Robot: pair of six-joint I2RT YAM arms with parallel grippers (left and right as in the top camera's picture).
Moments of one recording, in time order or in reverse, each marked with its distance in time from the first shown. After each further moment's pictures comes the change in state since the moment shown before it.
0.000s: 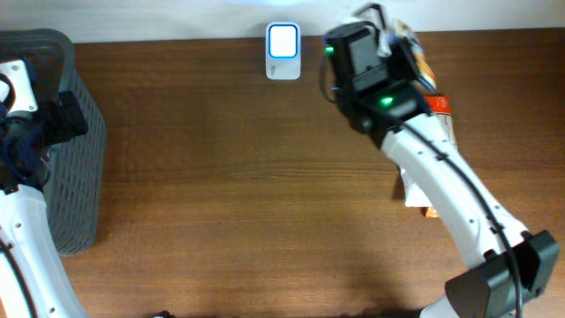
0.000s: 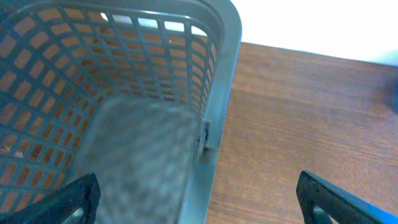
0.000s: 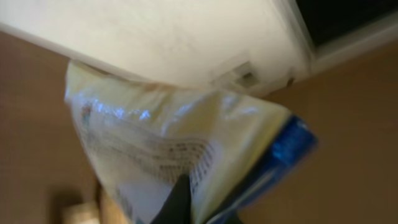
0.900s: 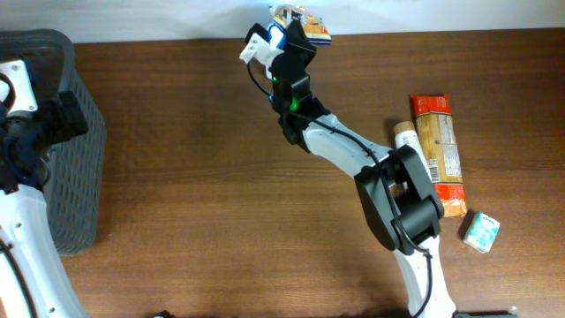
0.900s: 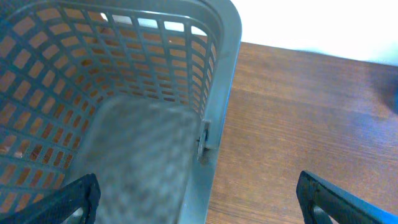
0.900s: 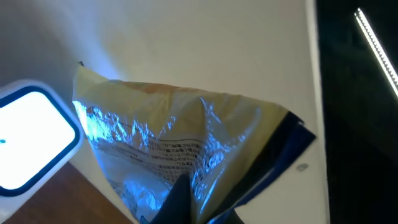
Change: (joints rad) left arm 0.000 0.000 0.000 -0.002 0.000 0.000; right arm 0.140 0.555 -0.010 1.334 -0.382 -0.956
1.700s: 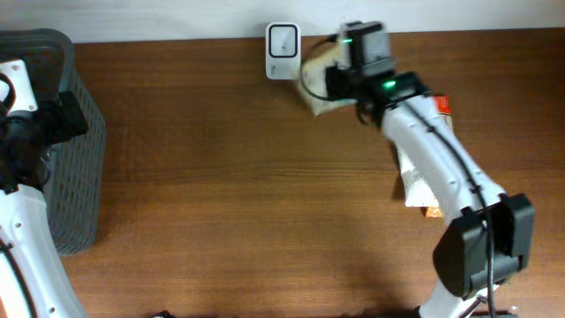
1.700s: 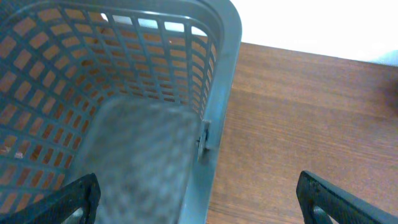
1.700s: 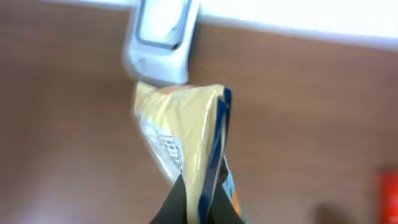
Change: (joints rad) left arm 0.000 0.000 0.000 0.001 0.000 0.000; right arm -0.202 -0.417 -0.014 -1.155 -0.525 1.263
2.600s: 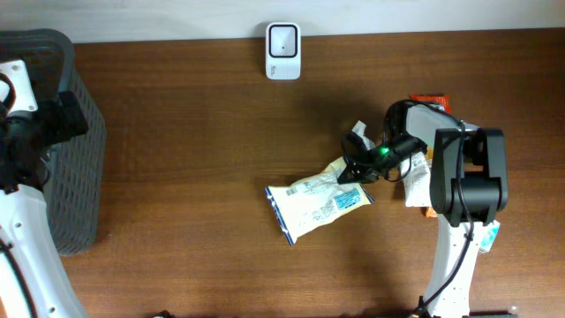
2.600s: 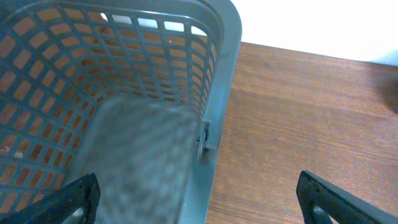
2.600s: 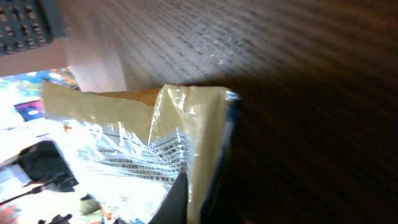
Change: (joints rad) left arm 0.000 0.000 0.000 -0.001 0.000 0.000; right arm -0.343 0.458 -0.152 -0.628 -1.016 -0.509
